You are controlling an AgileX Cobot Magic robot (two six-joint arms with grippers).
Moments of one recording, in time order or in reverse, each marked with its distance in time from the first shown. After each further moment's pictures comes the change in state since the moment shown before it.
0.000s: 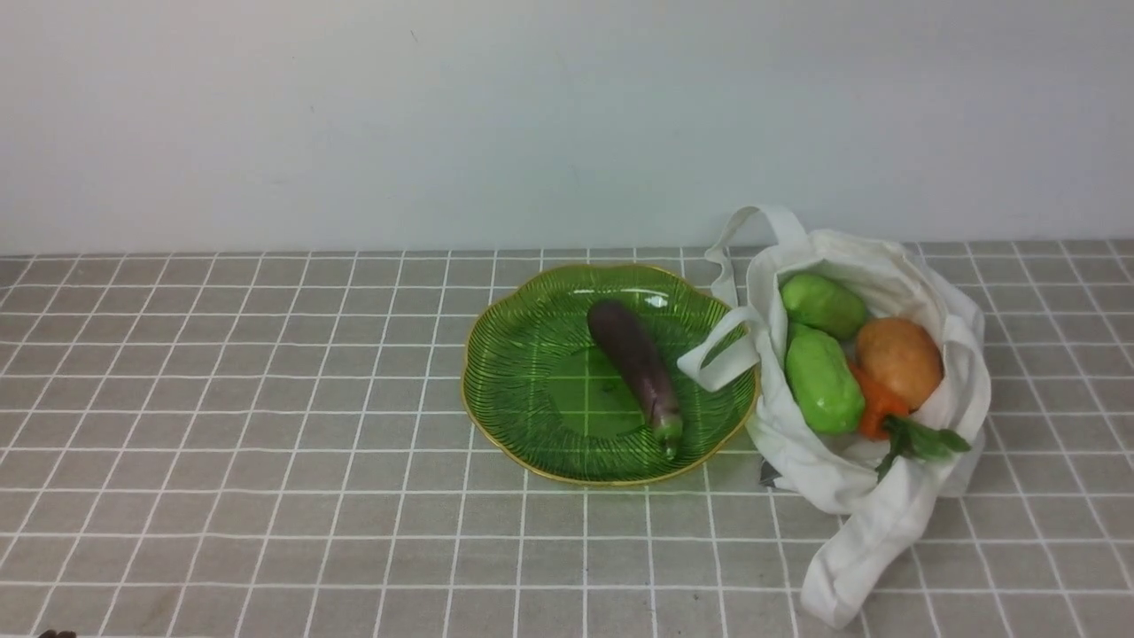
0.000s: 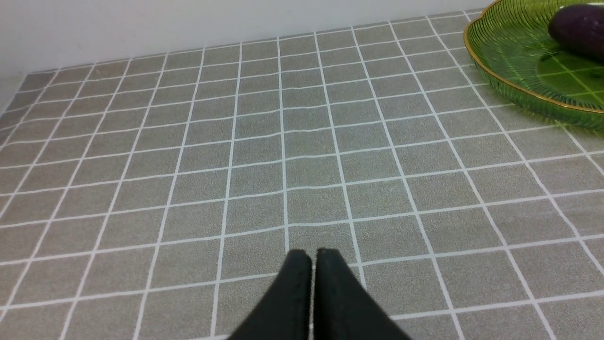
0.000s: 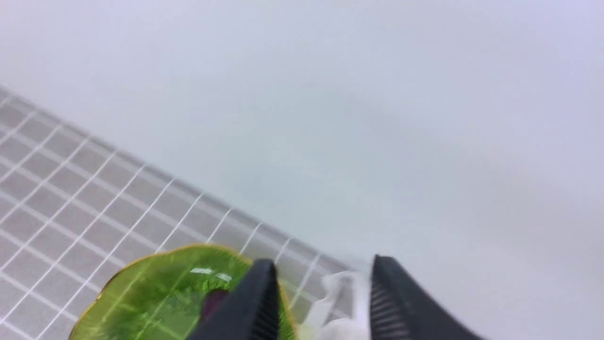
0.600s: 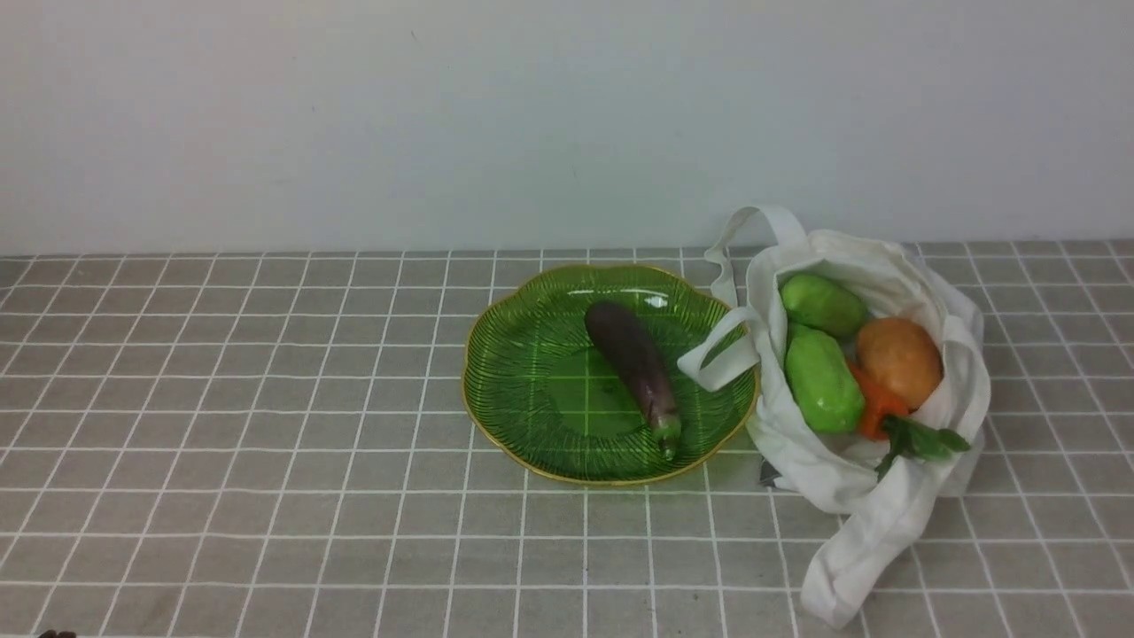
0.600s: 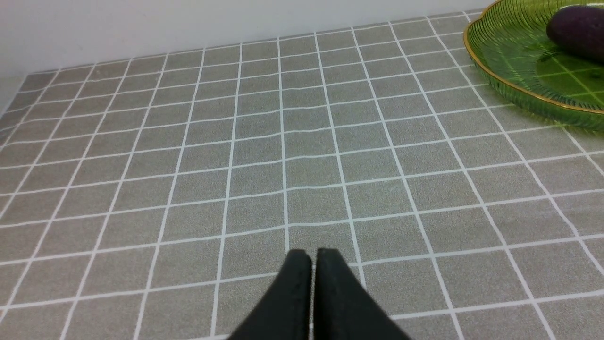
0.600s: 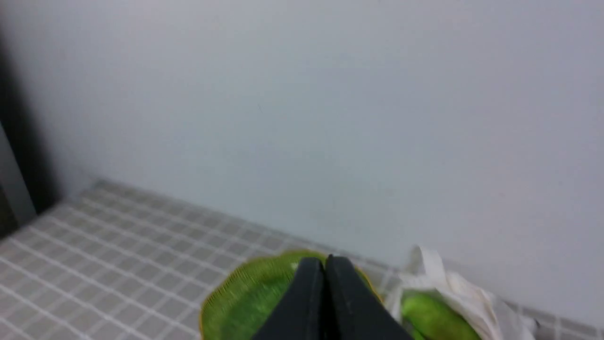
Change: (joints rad) right arm 0.000 -1.383 1.598 0.132 -0.727 0.107; left arm 0.000 0.000 0.000 0.000 0.000 0.000
